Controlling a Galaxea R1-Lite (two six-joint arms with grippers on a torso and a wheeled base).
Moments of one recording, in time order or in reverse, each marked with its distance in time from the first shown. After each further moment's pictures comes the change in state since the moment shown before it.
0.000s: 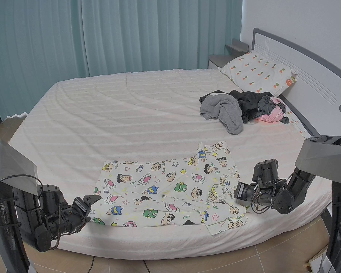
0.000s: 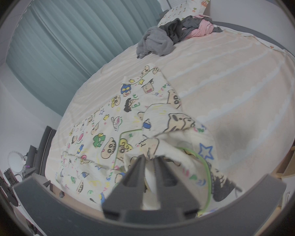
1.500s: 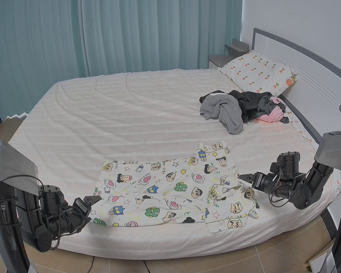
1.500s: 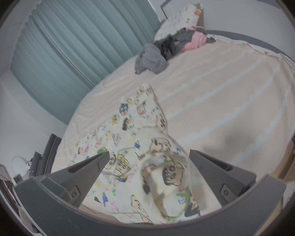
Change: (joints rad) left arm -0.002 0.007 -0.001 0.000 0.003 0.003; right arm -0.124 -0.108 0.128 -0.186 0.143 -0.048
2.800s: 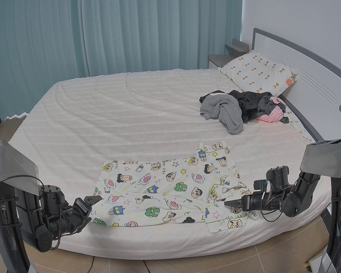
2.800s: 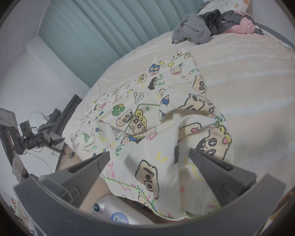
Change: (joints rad) left arm -0.004 0.001 -0.002 0.000 0.001 0.001; right arm 0.014 0.162 -0.047 0.079 0.295 -0.303
